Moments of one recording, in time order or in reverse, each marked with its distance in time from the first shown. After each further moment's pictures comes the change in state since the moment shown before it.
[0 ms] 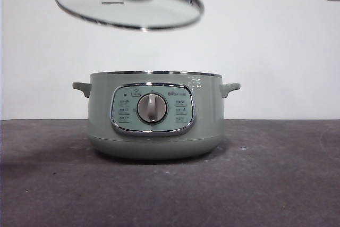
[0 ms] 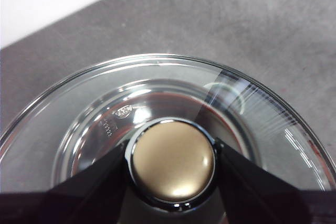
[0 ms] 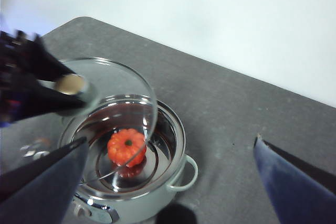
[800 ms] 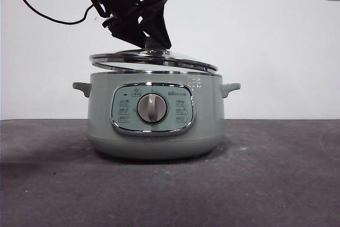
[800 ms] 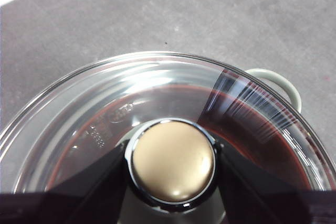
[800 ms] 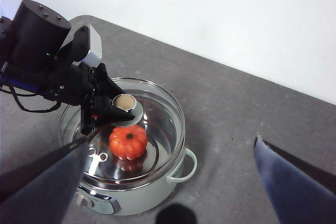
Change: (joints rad) left arm -0.006 0.240 0.000 0.179 -0.008 0.012; right arm 0.000 -0.034 0.000 -0.037 0.000 0.000
